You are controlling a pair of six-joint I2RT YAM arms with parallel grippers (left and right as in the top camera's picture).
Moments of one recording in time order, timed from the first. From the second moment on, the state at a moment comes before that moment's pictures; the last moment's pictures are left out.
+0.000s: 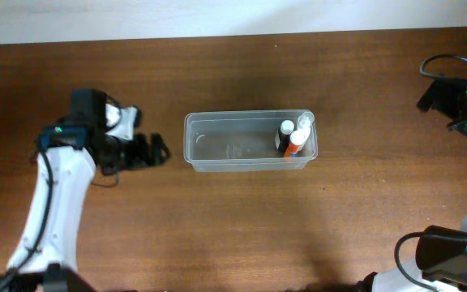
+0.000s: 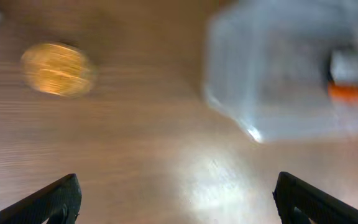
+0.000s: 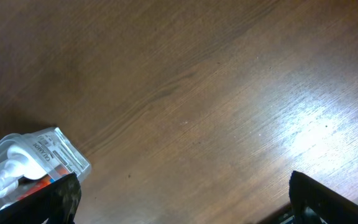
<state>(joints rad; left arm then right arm) 0.08 1.55 1.30 -1.06 0.34 -0.09 -0.38 1.75 2.06 -1.62 0.04 0.32</state>
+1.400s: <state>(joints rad) 0.33 2.11 1.51 -0.80 -0.01 -0.52 -0.38 1.75 2.06 -1.62 0.04 0.32</state>
